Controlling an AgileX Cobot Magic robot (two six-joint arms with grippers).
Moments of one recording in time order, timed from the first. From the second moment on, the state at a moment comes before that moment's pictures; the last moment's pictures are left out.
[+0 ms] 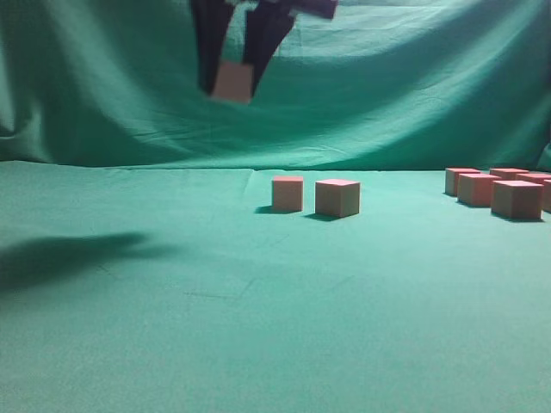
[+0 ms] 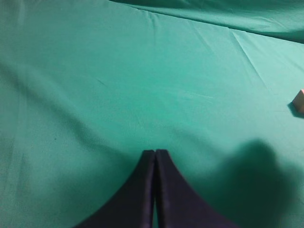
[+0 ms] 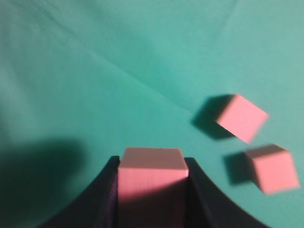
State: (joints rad) left arm -0.01 -0.01 0.02 -0.12 0.36 -0.08; right arm 0.77 2.13 -2.00 0.03 1.23 0.16
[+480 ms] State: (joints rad) left arm -0.01 -0.01 0.02 -0.12 0.36 -0.08; right arm 0.79 2.35 -2.17 -0.09 1.24 0.39
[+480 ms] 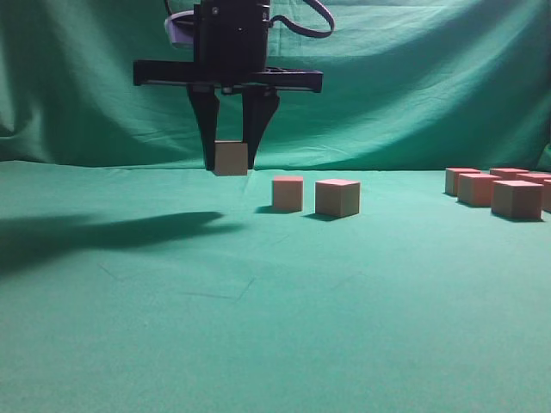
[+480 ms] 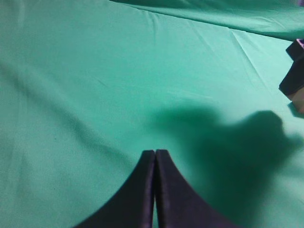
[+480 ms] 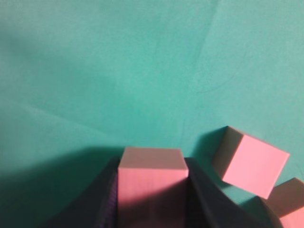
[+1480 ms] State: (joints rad) left arm -0.01 -0.01 0.02 -0.12 0.36 -0.08; right arm 0.79 2.42 -2.17 -0.14 1.18 0.48
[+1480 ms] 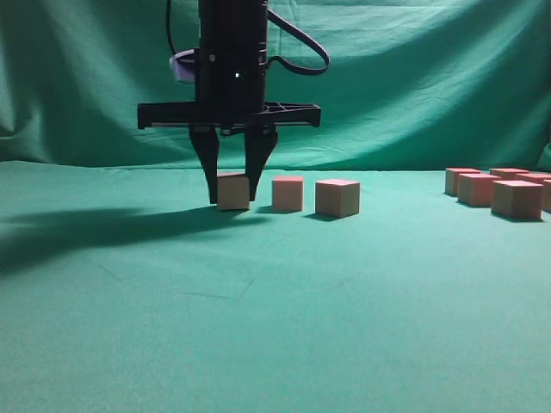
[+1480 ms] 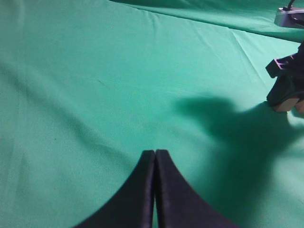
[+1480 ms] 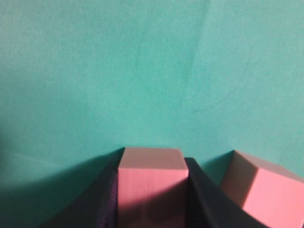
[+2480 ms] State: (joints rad) left arm -0.01 -0.01 0.02 -0.12 0.36 -0.08; right arm 0.79 2.43 -2.18 -0.14 1.14 0.43
